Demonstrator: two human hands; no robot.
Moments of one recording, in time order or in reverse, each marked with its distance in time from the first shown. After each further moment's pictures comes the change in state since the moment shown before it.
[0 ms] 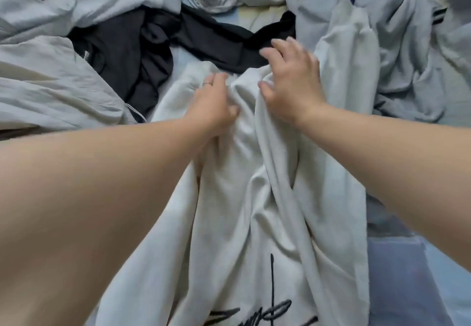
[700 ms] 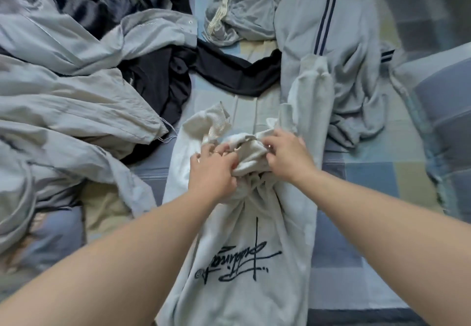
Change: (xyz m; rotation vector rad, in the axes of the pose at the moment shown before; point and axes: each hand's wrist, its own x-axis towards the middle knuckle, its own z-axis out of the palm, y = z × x) left_hand -0.179 0.054 -0.066 0.275 -0.120 0.034; right_hand -0.110 -0.046 -0.120 0.166 -0.419 0.137
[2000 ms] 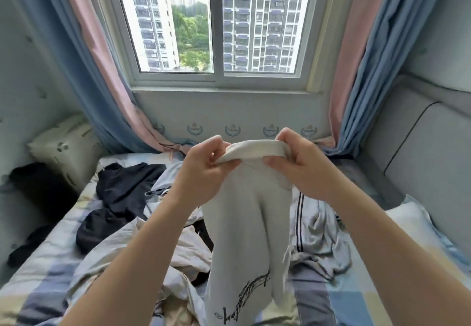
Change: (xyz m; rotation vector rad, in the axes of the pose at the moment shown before) left_hand -0.283 0.115 -0.591 -0.926 0.578 0.507; right_hand -0.268 -0.300 -0.505 0.589 0.391 -0.659
